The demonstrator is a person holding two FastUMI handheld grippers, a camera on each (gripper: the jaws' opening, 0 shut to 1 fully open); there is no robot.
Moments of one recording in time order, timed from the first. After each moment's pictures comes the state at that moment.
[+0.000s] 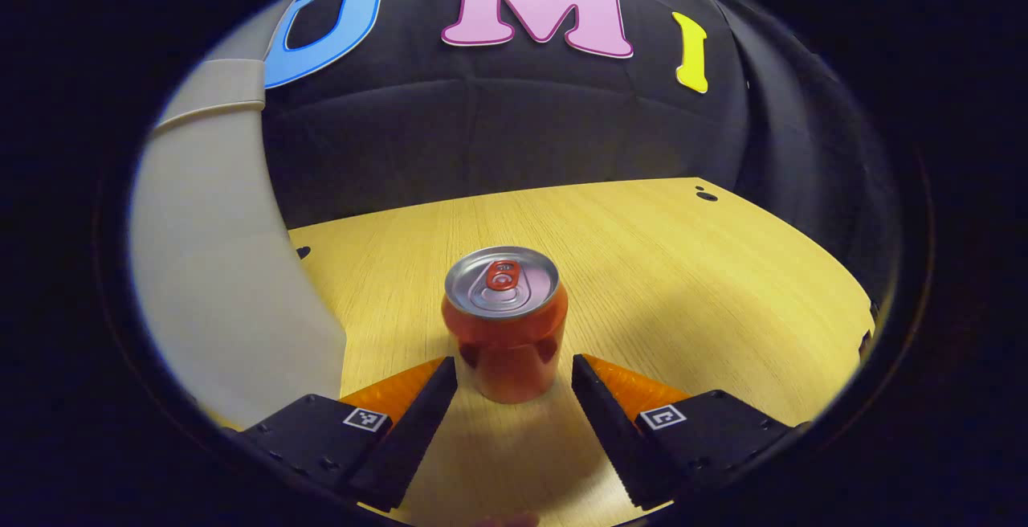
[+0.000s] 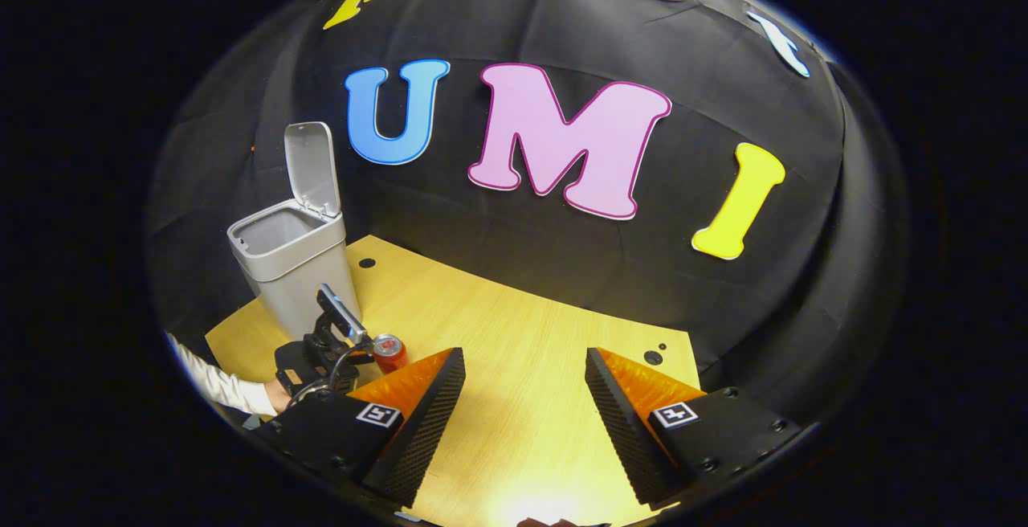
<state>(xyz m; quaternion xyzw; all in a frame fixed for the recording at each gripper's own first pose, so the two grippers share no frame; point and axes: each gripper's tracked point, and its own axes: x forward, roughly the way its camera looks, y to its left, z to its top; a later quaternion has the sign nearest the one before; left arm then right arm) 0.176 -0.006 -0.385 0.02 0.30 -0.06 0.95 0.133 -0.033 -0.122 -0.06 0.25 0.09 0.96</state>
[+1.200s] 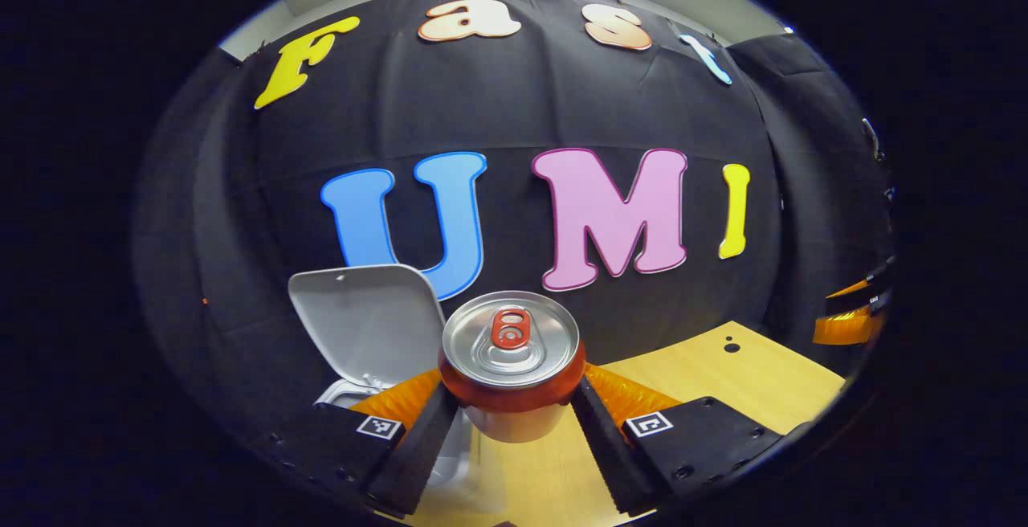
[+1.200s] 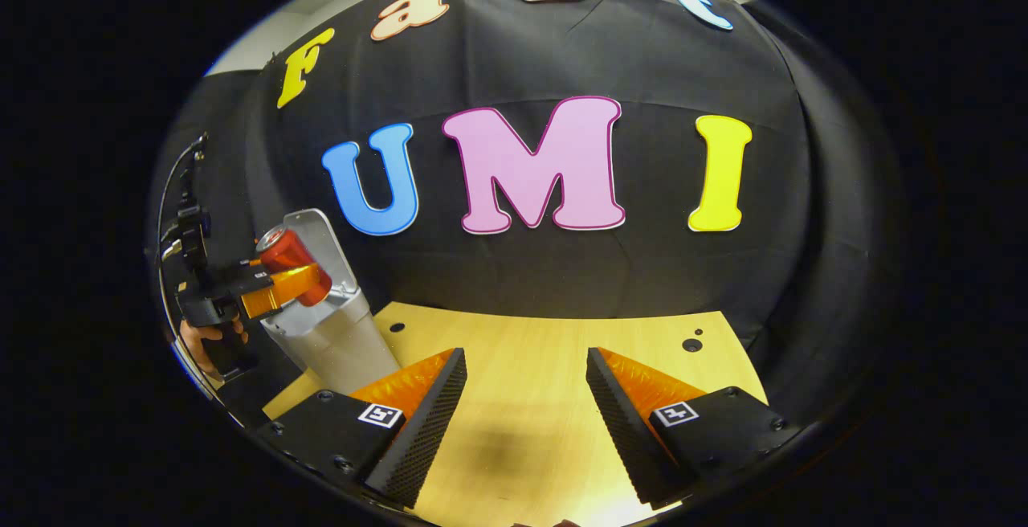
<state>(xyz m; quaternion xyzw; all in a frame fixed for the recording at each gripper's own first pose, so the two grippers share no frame) 0.153 0.126 -0.020 0.03 0.10 0.05 0.99 0.128 -0.036 -0.082 0.10 0.19 0.08 0.97</state>
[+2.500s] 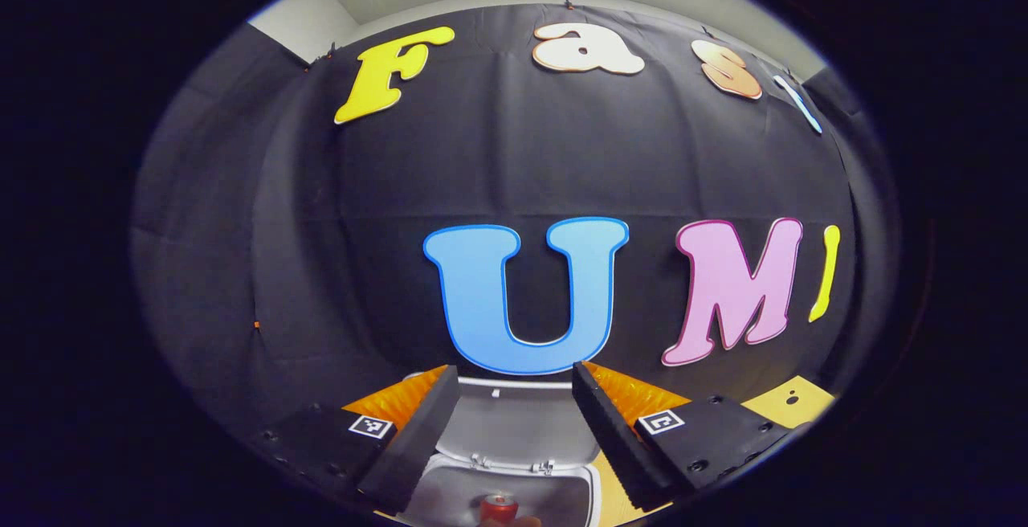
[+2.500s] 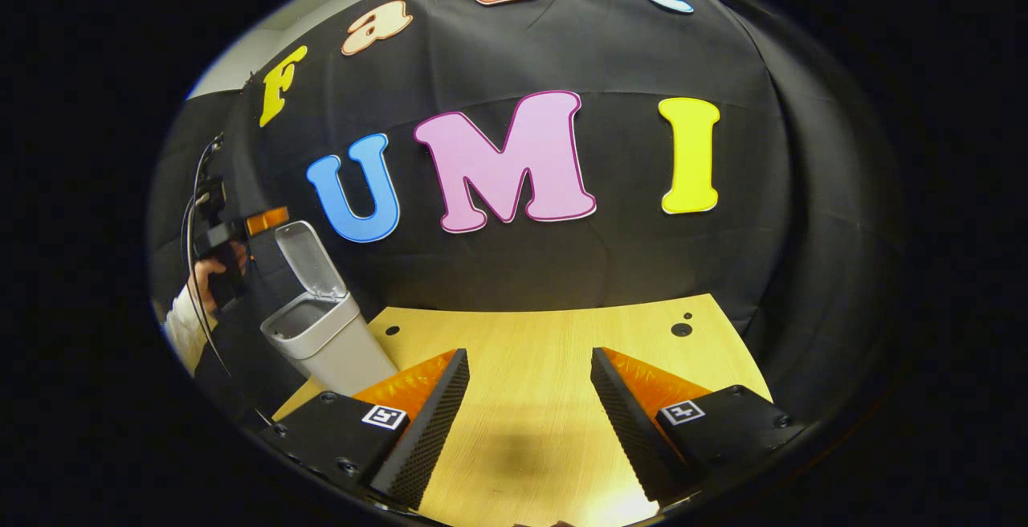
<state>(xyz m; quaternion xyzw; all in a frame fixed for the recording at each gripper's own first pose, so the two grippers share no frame) 0.228 0.266 0.083 0.00 0.00 0.16 0.99 0.108 -0.083 -0.105 0.12 0.21 0.07 0.97</state>
